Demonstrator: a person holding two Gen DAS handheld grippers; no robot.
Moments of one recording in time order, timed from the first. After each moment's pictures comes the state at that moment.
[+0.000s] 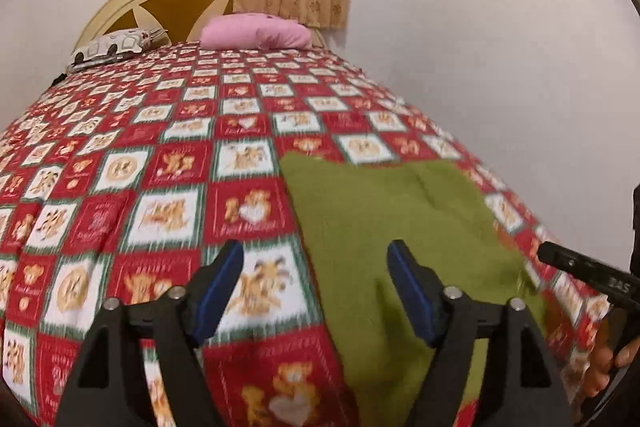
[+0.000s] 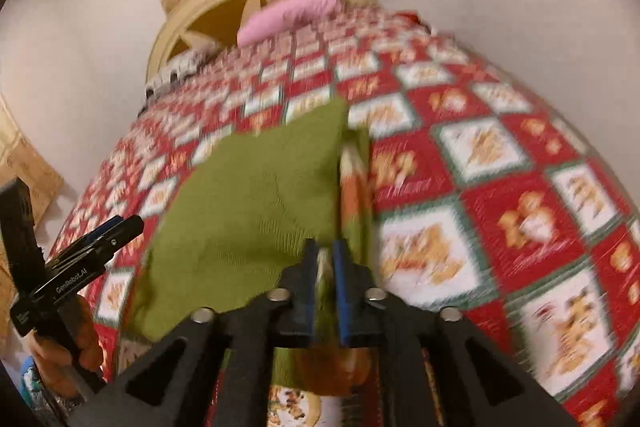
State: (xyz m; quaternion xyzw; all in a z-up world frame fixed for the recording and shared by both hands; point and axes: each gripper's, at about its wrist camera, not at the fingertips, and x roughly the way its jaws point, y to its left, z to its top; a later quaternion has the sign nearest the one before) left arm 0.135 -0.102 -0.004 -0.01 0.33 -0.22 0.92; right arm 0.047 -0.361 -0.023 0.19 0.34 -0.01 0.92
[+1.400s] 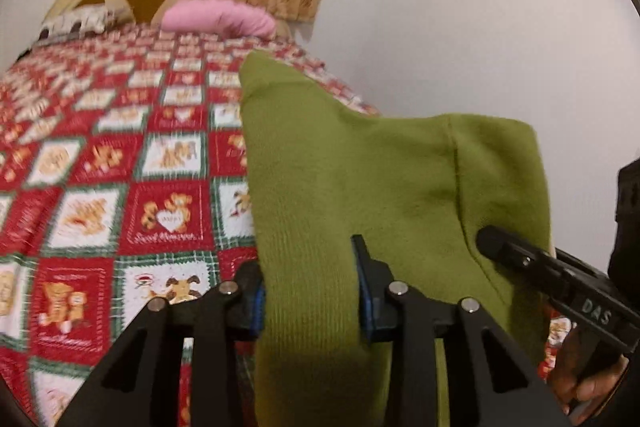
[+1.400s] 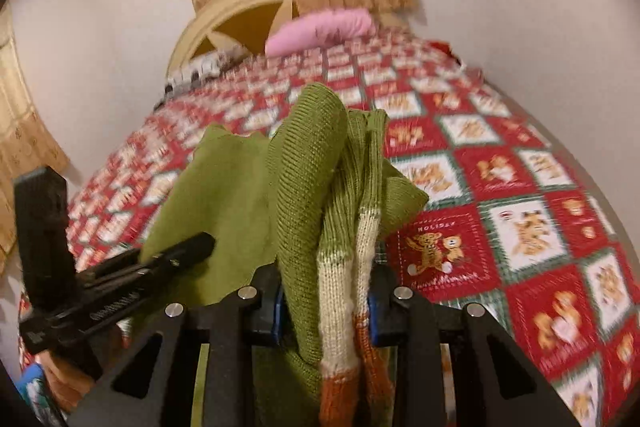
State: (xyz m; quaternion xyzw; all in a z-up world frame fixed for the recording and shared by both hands) left arm 0.142 -0.145 -0.003 -0.05 0.34 -0.29 0.89; right arm 0.084 -0.329 0.007 0.12 0.31 0.00 0.94
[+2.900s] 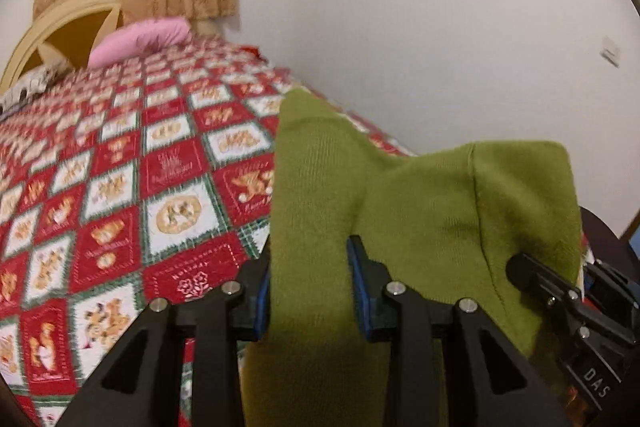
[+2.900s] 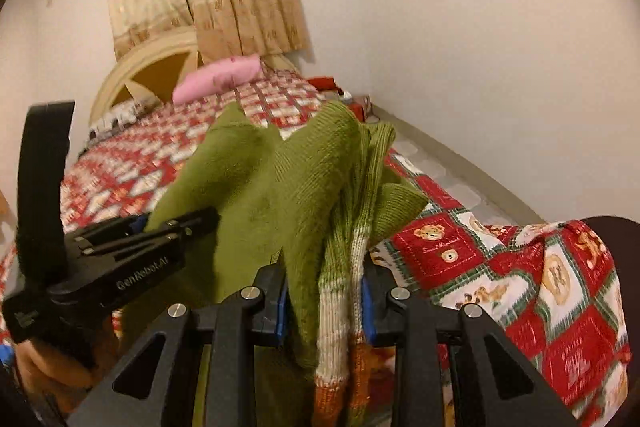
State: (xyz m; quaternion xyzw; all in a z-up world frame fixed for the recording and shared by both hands) left arm 0.053 -0.299 -0.025 0.07 0.35 -0.32 0.87; right arm -0.096 -0.422 -0.009 0.12 0.29 -0.18 0.93
